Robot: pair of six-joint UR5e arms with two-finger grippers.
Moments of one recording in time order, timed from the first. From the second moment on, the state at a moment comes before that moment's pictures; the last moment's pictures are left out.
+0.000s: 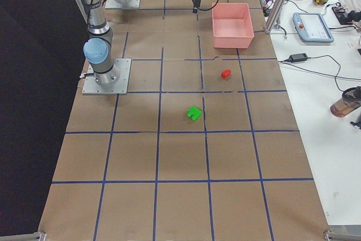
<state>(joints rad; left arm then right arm) -1.47 -1.60 -1.58 -1.55 1.61 0.22 1.65 -1.47 1.40 -1.40 -1.63 0.12</state>
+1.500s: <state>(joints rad) -1.45 -1.65 -1.59 -1.47 1.69 0.30 1.65 -1.47 1.40 -1.40 -1.63 0.12</state>
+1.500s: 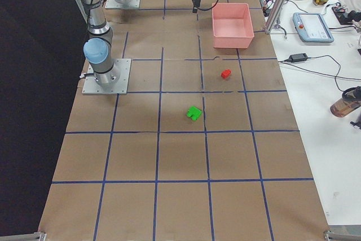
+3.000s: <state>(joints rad) -1.19 -2.04 -1.81 -0.84 1.62 1.02 1.65 -1.47 1.40 -1.40 -1.63 0.12</state>
